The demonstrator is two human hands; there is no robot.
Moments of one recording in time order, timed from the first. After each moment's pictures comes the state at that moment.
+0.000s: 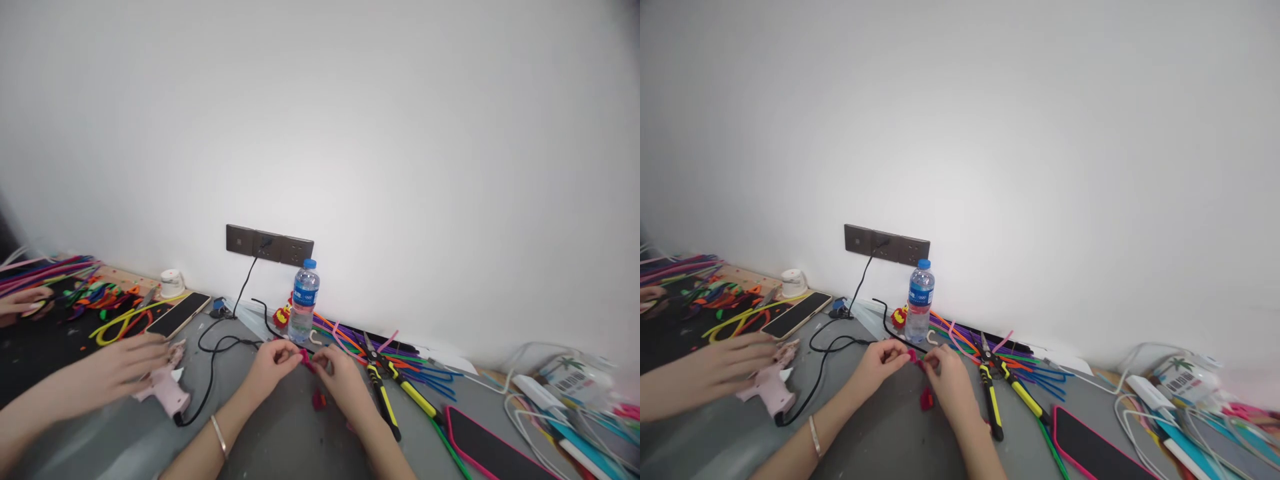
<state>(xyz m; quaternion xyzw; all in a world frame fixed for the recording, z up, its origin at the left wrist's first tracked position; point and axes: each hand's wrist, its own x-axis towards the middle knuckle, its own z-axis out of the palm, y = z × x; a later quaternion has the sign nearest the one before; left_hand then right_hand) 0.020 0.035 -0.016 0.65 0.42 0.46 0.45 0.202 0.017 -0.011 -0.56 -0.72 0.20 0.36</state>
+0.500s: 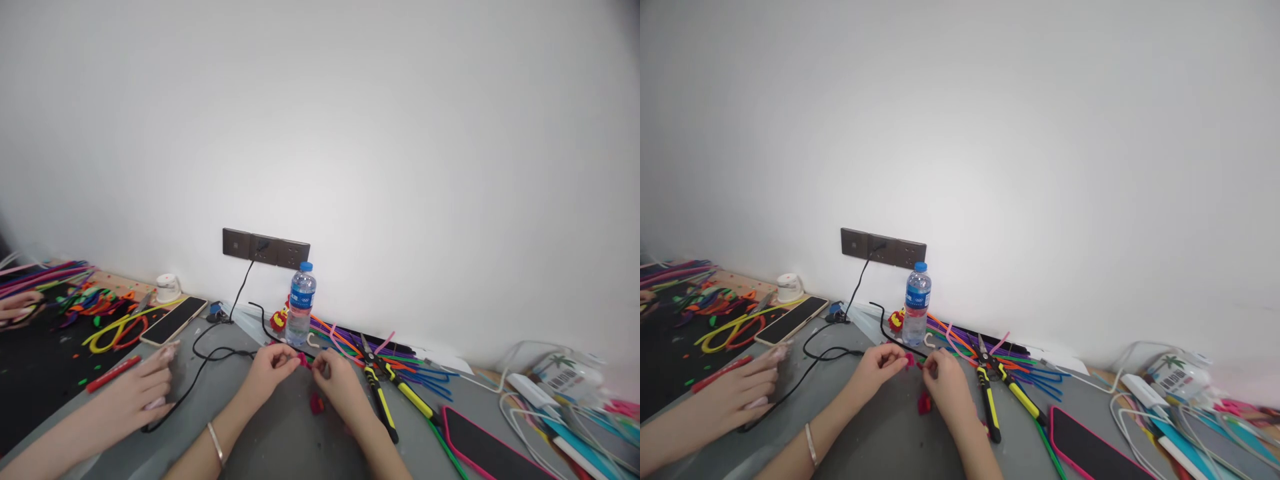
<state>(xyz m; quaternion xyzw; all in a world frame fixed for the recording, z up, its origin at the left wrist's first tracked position) 0.022 0.036 -0.020 0.64 0.41 0.46 0.46 0.200 0.018 -0.013 -0.59 -0.71 0.19 0.33</state>
